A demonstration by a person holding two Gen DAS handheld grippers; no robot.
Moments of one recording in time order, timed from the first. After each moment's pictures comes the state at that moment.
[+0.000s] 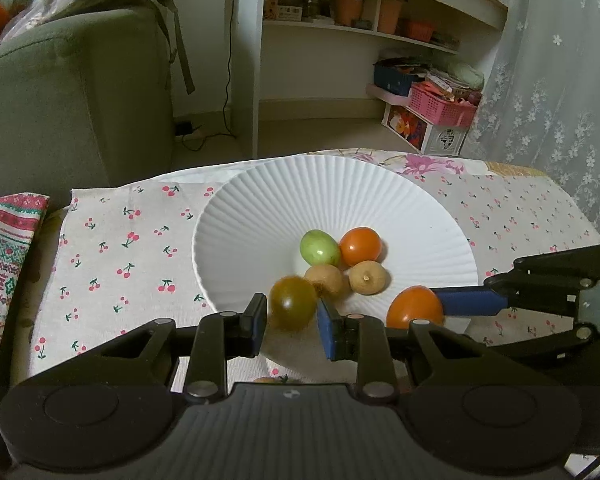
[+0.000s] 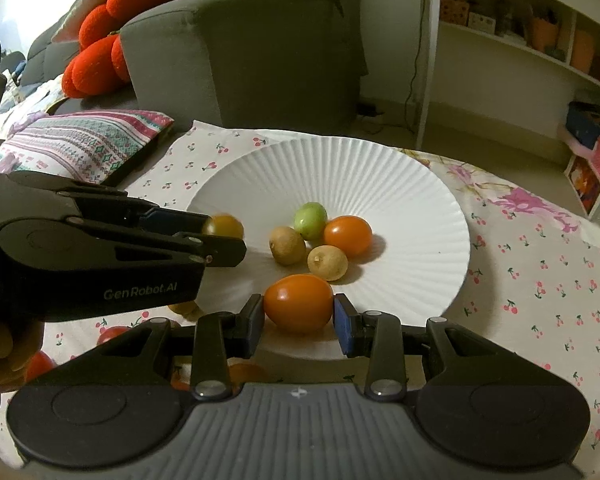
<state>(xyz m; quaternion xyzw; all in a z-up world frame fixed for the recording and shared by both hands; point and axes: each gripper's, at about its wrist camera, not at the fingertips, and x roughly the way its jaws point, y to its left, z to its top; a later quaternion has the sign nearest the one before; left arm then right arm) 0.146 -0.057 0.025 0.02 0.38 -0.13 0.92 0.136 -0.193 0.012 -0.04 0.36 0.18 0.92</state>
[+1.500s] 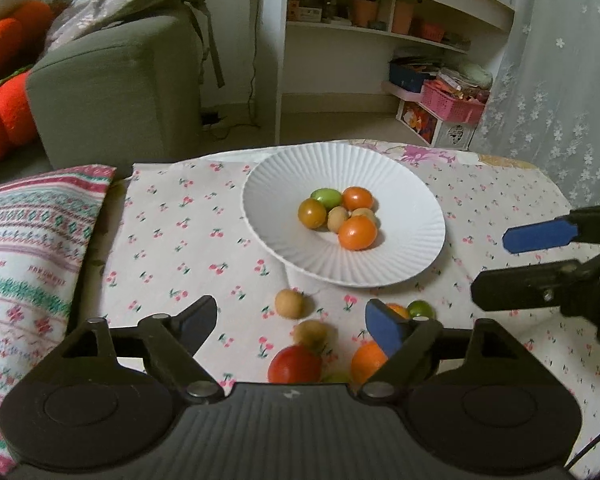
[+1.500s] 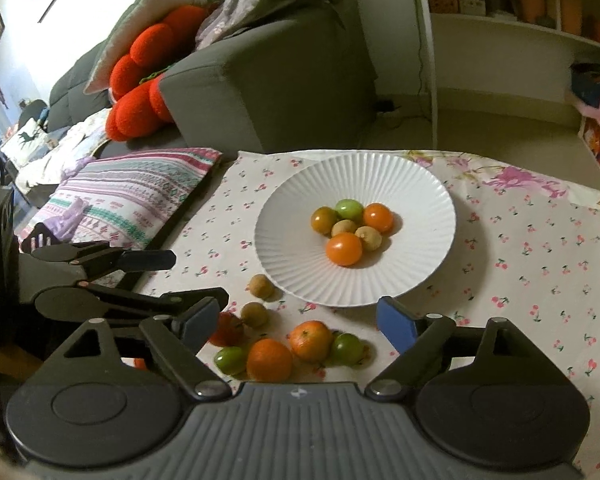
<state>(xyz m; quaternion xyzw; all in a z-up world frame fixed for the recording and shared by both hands) 0.074 -0.034 0.057 0.02 0.40 -0.10 0.91 0.082 -0.222 0.066 0.05 0.37 0.22 0.90</state>
